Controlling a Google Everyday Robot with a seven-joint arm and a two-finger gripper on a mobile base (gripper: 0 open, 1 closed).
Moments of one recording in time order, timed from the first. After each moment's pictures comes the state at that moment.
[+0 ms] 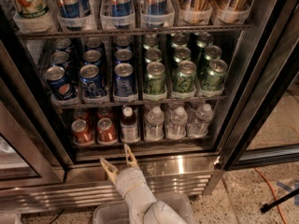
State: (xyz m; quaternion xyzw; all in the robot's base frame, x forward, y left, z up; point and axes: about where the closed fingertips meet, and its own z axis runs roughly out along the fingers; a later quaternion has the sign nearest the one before) arm 0.521 0.101 0.588 -0.19 0.68 0.18 0.69
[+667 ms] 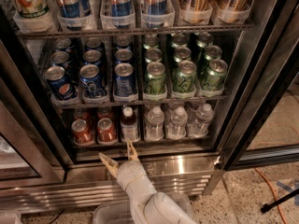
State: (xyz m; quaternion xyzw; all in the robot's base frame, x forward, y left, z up) arm 0.541 0.102 0.591 -0.20 0.68 0.17 0.69
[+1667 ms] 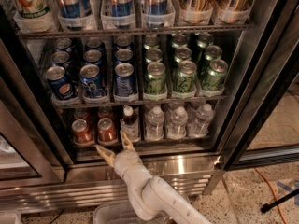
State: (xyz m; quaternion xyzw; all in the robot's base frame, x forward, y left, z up) arm 0.579 0.120 0.592 -0.22 0.67 0.19 0.68
